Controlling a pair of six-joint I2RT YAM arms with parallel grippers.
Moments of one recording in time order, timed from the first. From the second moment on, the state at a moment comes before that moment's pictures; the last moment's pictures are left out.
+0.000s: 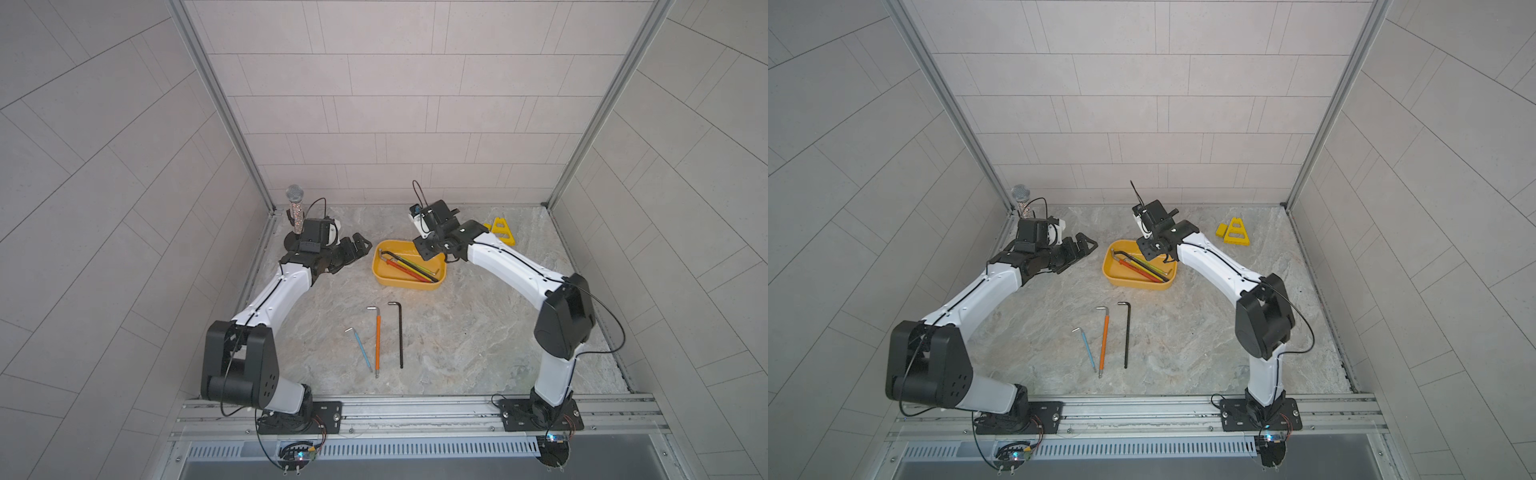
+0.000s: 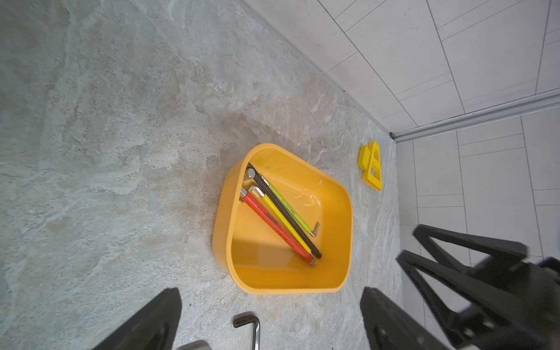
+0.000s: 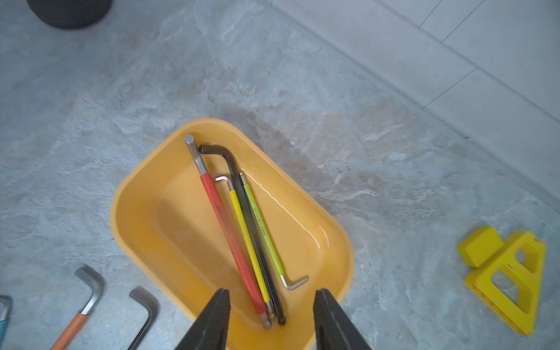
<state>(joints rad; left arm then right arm) -0.13 1.44 1.05 -0.34 0.45 -0.64 0.58 1.78 1.64 -0.67 0.14 0.02</state>
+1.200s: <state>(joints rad) -0.10 1.13 0.73 -0.41 0.49 -0.68 0.93 1.44 0.98 -0.61 0.22 0.63</state>
